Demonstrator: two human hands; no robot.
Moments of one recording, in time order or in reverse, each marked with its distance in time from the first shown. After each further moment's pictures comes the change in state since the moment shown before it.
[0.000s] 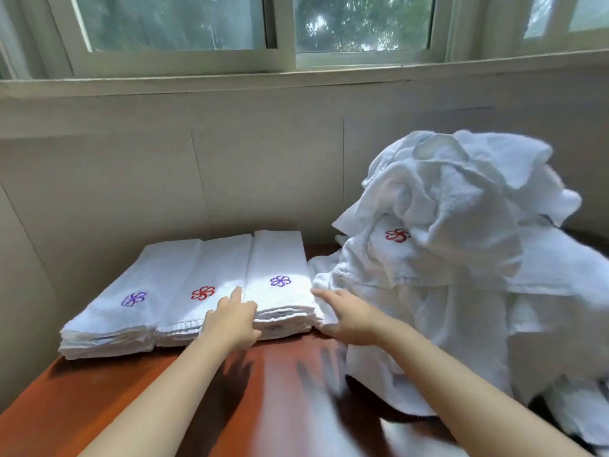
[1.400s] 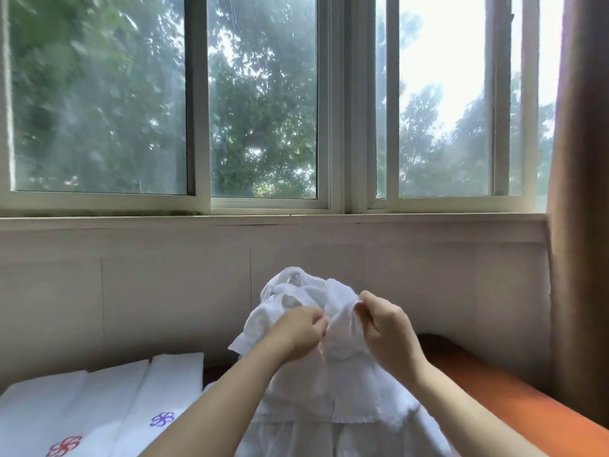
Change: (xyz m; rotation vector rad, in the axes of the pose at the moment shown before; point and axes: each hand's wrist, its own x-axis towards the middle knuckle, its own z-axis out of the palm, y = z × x) left_hand -0.048 0.293 -0.197 -0.613 0.192 0.539; right_hand -0.191 0.072 -0.232 0.041 1.080 -0.054
